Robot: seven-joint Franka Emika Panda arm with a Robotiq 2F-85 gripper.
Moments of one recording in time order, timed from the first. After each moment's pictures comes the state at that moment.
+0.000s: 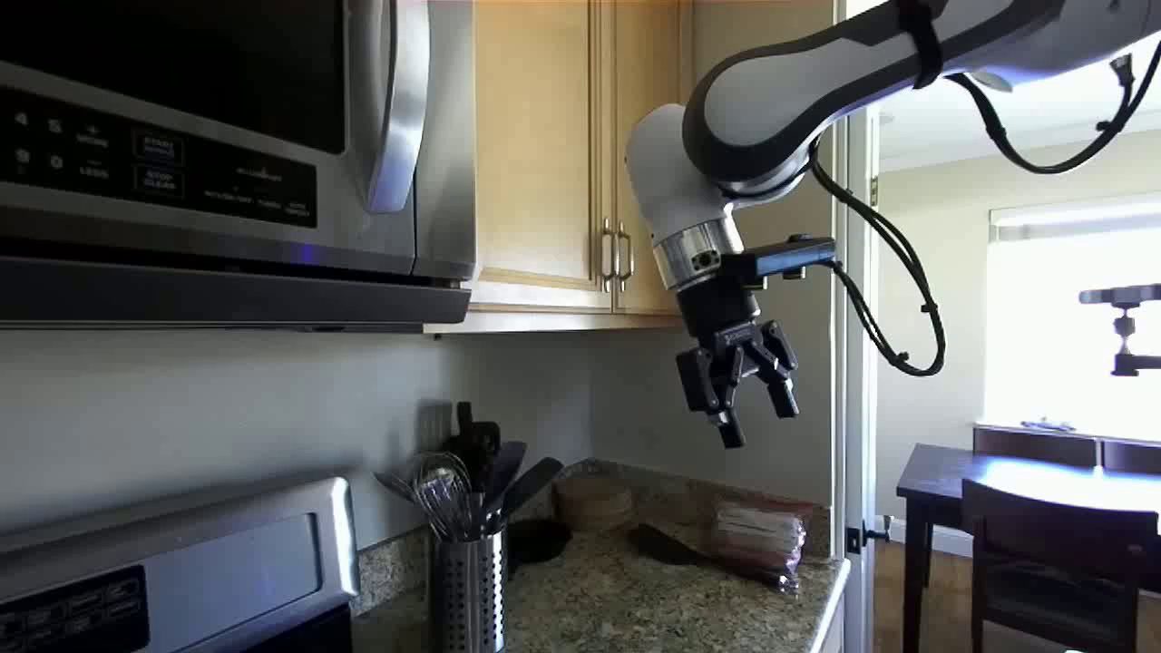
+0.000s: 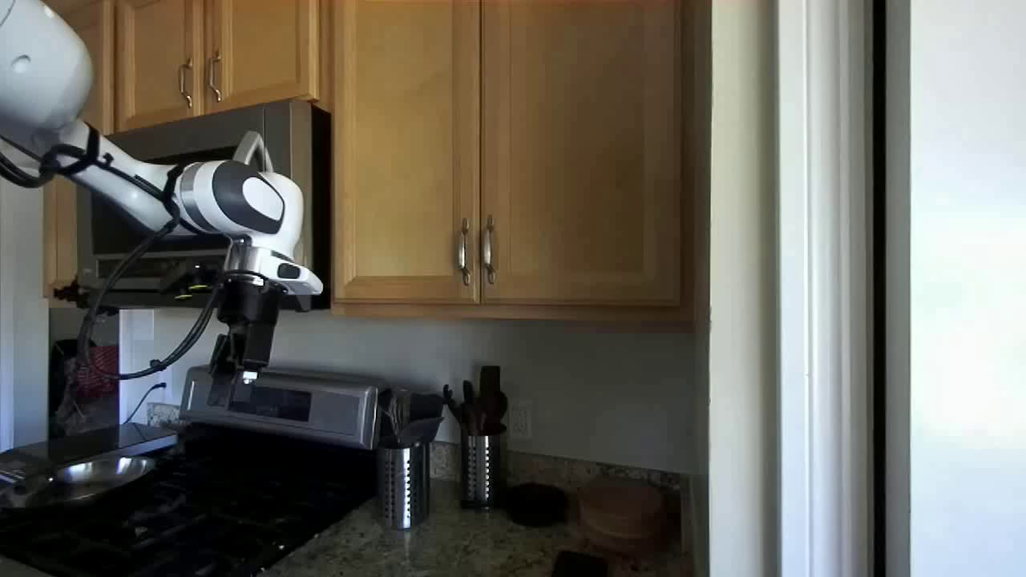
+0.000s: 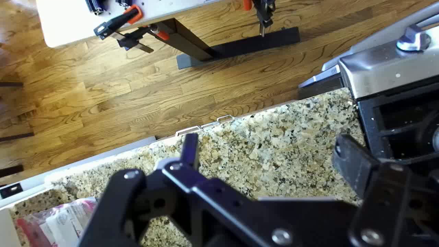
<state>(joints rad) 0.03 -0.22 0.29 -2.10 0.02 1.58 0.53</state>
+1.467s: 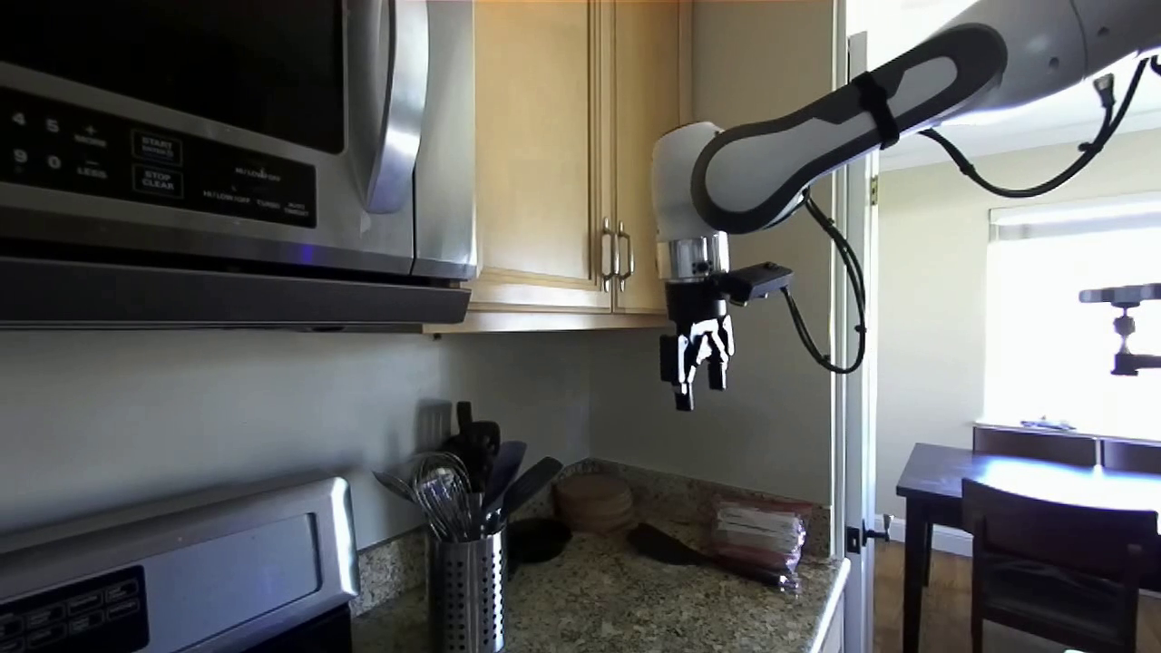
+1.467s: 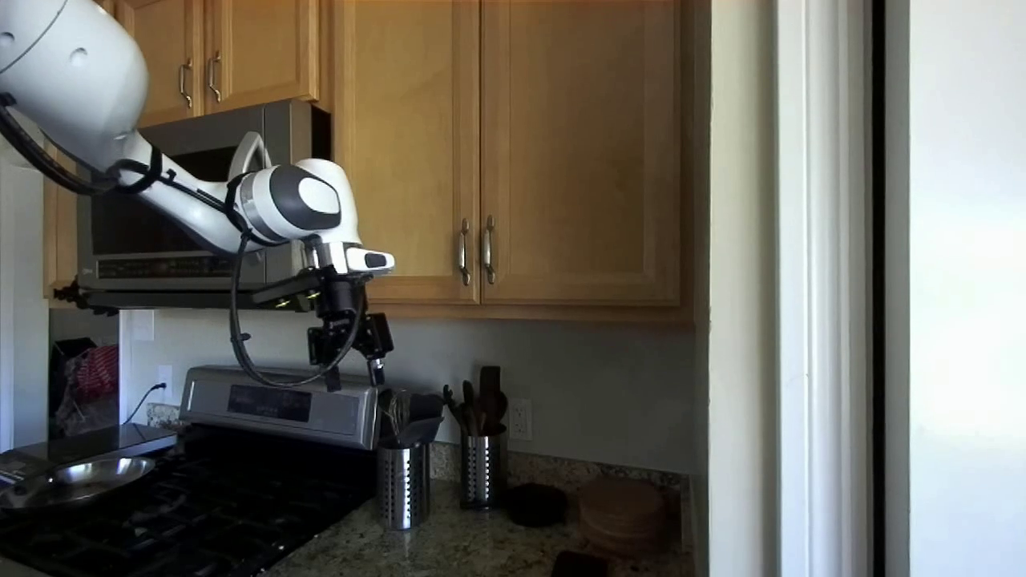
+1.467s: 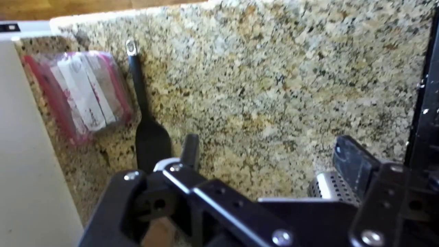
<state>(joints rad) 0.02 -0.19 0.11 -2.10 -0.19 1.95 0.18</state>
